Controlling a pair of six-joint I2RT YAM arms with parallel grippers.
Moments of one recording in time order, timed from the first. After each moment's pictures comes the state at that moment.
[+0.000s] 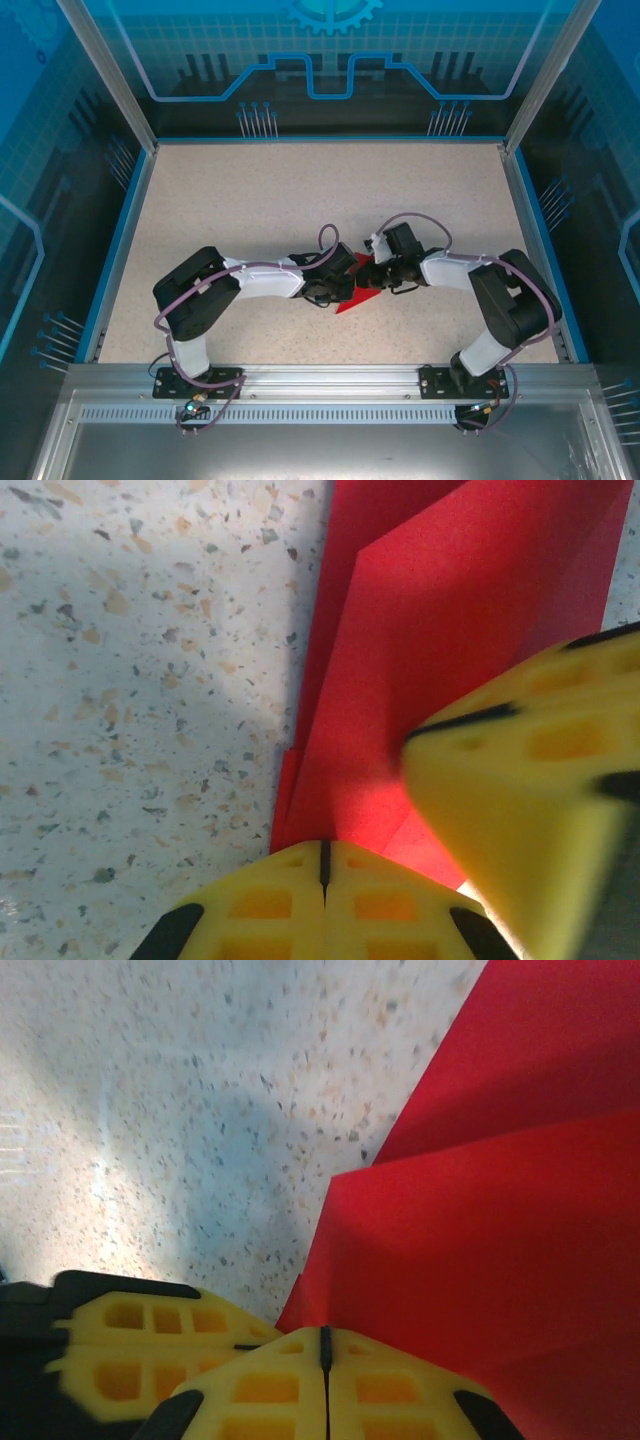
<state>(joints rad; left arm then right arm) -0.90 1.83 1.01 -0.26 0.08 -0.93 0.47 1.63 0.67 -0.11 -0.56 0.45</state>
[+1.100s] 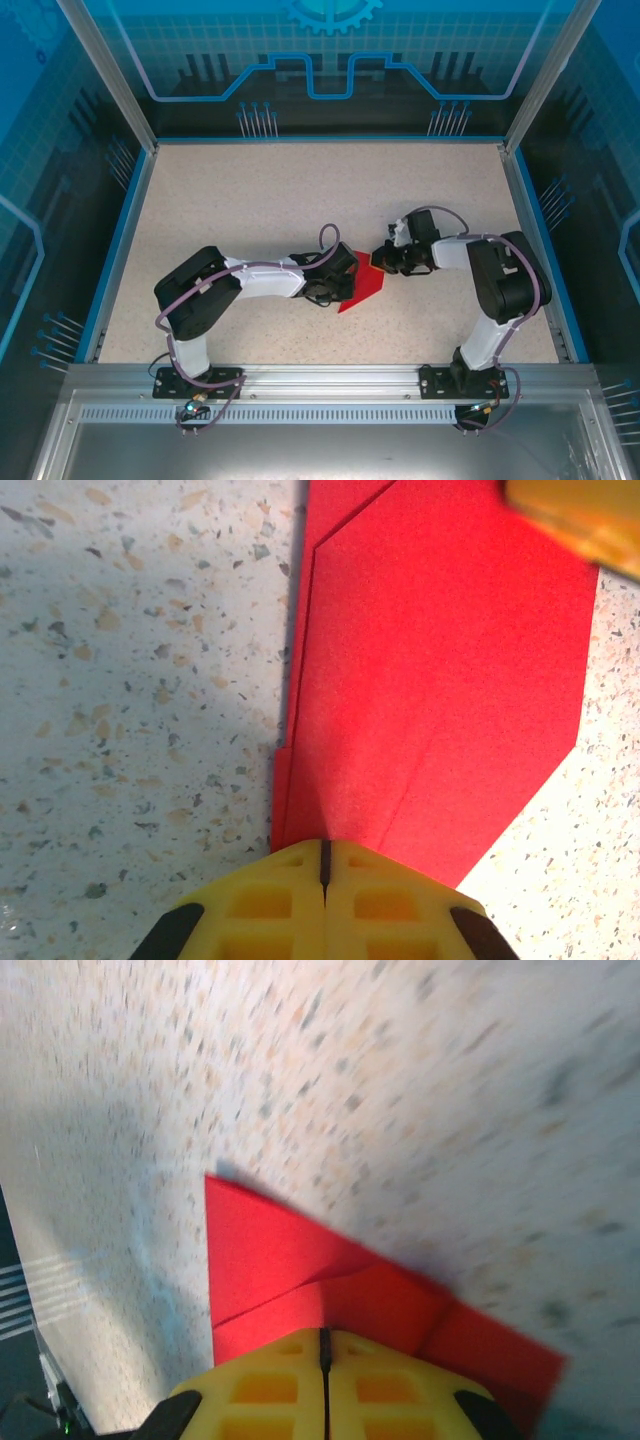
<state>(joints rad) -0.90 1.84 1.01 -0.25 0.07 -0.93 0.22 1.75 0.75 -0.06 -0.61 0.58</state>
